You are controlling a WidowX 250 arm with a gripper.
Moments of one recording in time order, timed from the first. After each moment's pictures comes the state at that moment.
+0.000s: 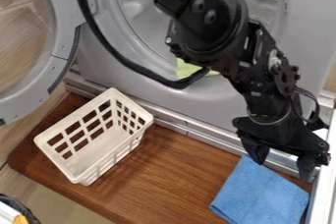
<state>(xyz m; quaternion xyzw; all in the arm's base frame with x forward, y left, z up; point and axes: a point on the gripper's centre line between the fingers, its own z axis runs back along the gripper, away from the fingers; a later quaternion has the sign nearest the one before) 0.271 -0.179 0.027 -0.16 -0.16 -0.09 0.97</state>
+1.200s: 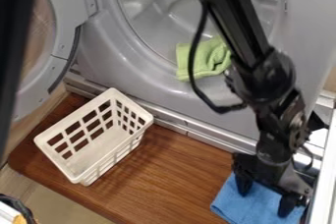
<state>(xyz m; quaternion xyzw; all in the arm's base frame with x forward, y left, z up) 0.272 -0.180 -0.071 -0.06 -0.05 -0.11 0.99</state>
